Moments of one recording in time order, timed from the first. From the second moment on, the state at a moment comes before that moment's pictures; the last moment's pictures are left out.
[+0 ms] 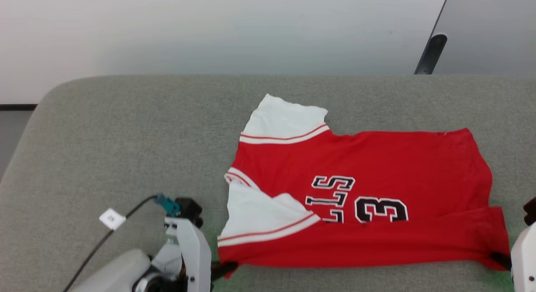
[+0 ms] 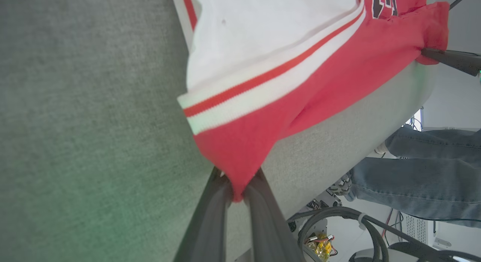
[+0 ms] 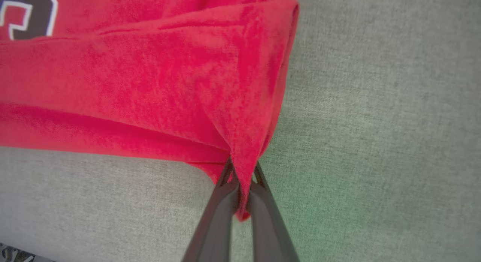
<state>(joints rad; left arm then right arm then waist) -0.56 0.57 -0.99 0.39 -1.36 -0.04 0.49 -0.34 -0.72 0.51 0.53 0.90 0.13 0.53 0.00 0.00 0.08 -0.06</state>
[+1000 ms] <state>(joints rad) -0.45 0.69 -0.70 0.17 -1.16 0.18 -0.21 -0.27 -0.56 0.12 0.40 0.60 0.13 -0.06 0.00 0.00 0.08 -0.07</state>
